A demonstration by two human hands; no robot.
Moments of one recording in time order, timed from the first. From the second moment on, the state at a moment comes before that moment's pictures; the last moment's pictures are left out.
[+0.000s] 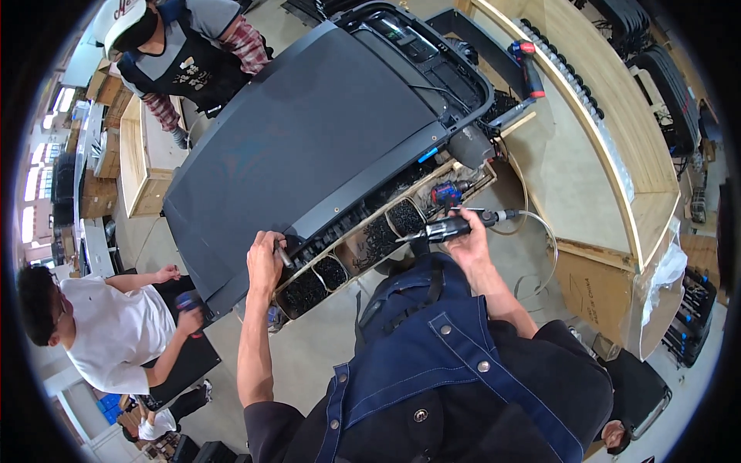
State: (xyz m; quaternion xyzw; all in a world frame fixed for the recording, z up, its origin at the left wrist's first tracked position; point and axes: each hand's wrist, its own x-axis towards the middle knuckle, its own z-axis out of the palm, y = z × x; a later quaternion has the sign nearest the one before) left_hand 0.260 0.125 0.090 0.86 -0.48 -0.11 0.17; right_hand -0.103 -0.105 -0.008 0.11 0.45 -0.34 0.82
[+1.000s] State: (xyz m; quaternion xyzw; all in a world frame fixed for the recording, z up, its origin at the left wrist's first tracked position) left_hand 0.287 0.113 0.112 0.67 -0.71 -0.14 -0.14; right_hand -0.134 -0.103 -0.036 0.09 0.46 -0.35 0.81
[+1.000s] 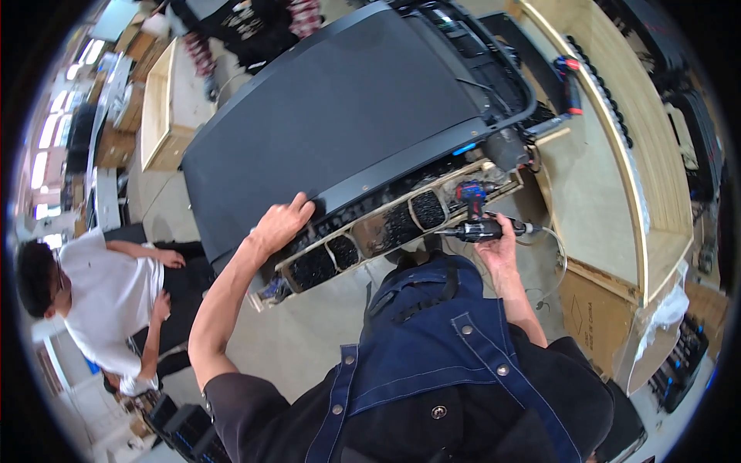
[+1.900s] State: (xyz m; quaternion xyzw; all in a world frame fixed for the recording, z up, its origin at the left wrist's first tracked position) left_hand 0.199 0.291 -0.202 0.78 0.19 -0.38 0.45; right_hand -0.142 -0.080 -0.069 -0.02 0.51 -0.20 0.84
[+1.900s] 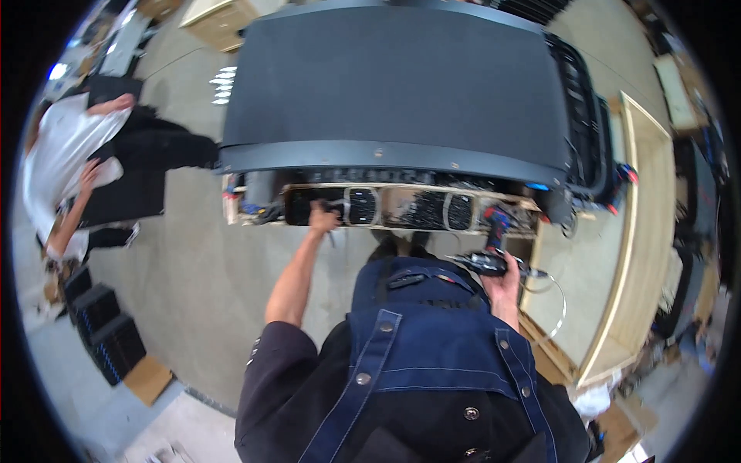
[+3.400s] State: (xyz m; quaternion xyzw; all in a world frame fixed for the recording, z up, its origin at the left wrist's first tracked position) left_hand 0.004 -0.106 0.122 0.54 -0.27 -0.23 0.77; right_hand -0.138 -0.138 0.093 -0.05 0.13 0.07 0.99
